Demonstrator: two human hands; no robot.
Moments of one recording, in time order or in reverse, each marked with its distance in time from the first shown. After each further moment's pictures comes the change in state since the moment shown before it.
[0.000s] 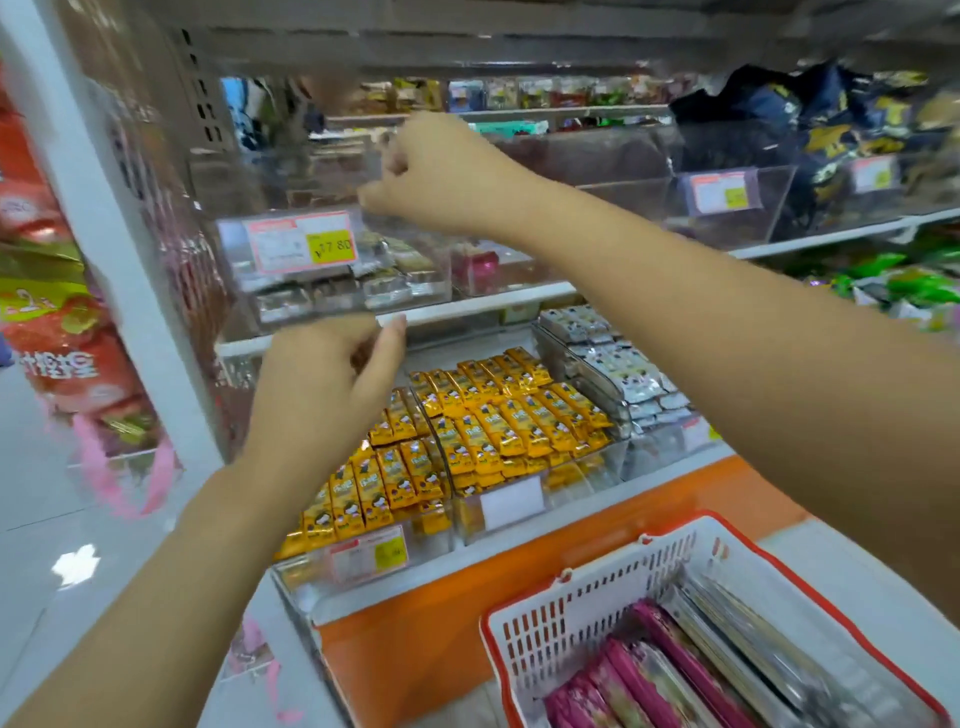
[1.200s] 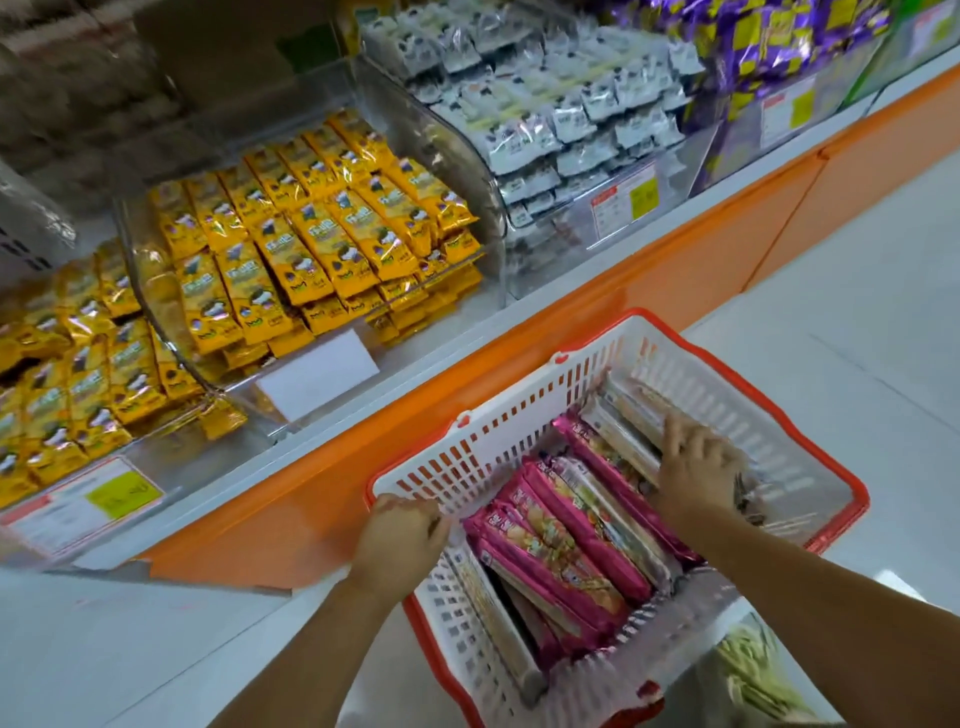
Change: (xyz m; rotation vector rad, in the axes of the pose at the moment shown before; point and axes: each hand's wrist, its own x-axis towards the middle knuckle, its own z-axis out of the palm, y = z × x) left_hand -0.277 -0.037 0.285 0.149 -1.071 -0.071; right_hand -0.479 0.282 0.291 -0.477 -0.893 1.070
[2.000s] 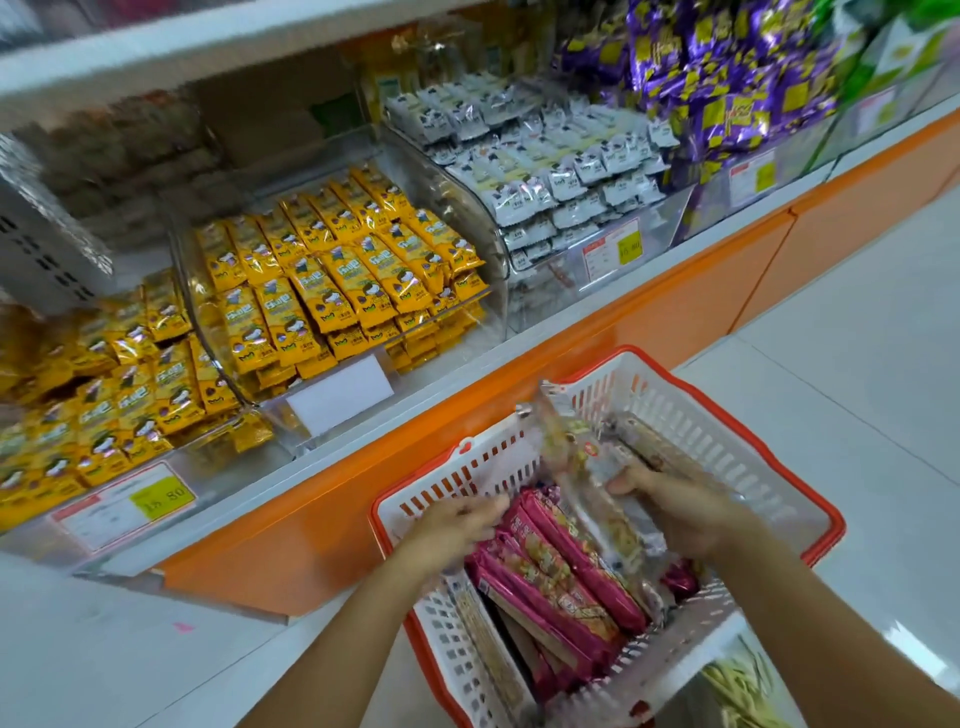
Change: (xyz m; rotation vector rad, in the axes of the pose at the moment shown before) left_hand 0.015 0.056 -0.049 -1.114 -0.409 -0.453; right_hand -0.087 0.010 -0.130 1.711 -0.837 -0.206
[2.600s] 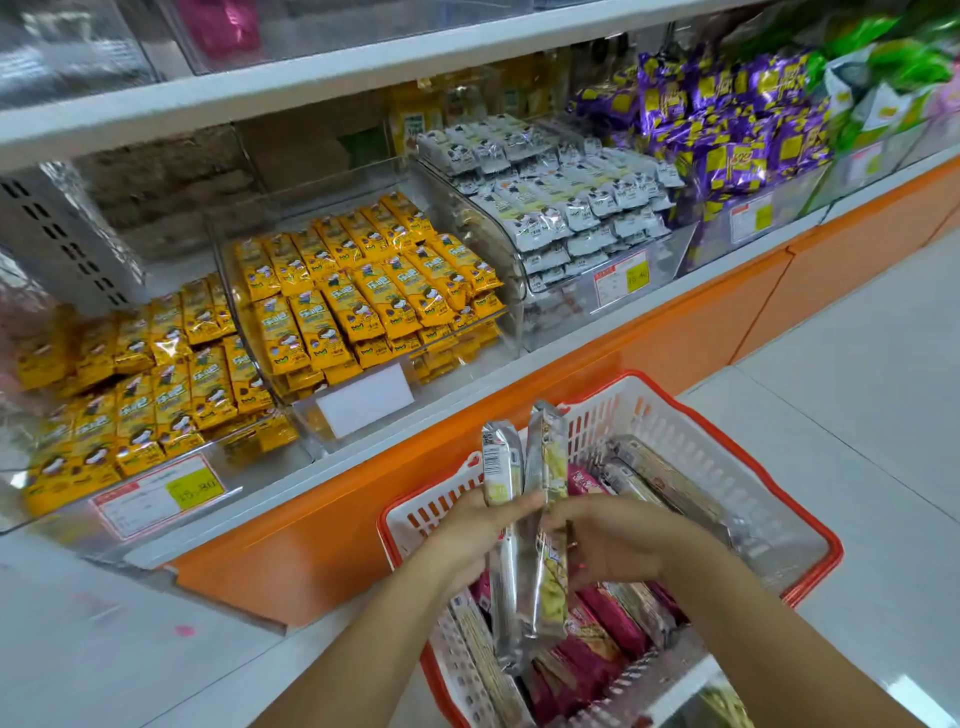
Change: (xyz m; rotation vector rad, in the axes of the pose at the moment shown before) left_hand -0.002 0.021 0.021 -0.379 -0.035 0.141; right_hand 0.020 0.004 0.045 -0.166 -0.273 0.138
